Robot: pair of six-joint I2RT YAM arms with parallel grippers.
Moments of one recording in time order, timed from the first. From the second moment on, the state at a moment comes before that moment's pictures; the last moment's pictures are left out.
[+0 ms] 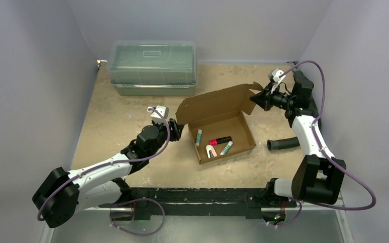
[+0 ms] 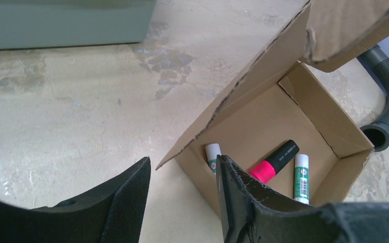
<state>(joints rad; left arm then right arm) -0.78 1.03 0.42 0.40 -0.31 -0.40 -0.17 1.31 0.96 -0.11 -0.99 -0.32</state>
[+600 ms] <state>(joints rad) -0.66 1.22 0.47 0.51 -0.07 -0.25 -0.17 1.32 0.95 -0.11 -0.99 -0.32</state>
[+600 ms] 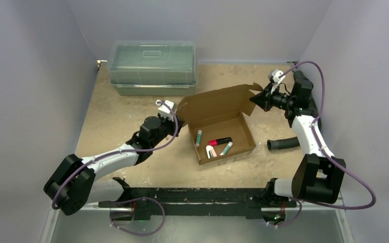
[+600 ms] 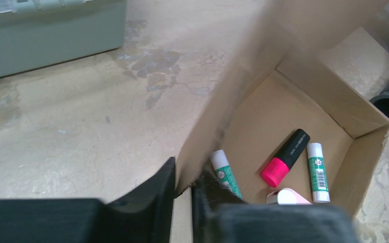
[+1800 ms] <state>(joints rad) -0.64 1.39 0.63 0.50 -0.12 -0.38 -0.17 1.26 0.78 0.20 -0.94 -0.07</state>
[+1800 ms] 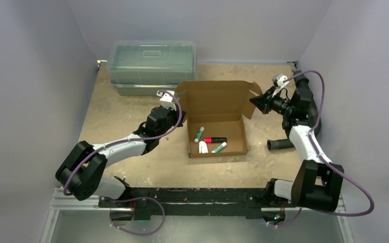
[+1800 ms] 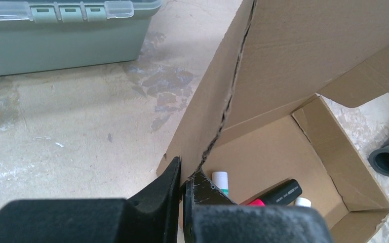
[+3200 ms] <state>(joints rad) -0.77 1.37 0.60 0.51 -0.37 -0.42 -0.08 1.12 0.68 0.22 -0.83 -0.03</state>
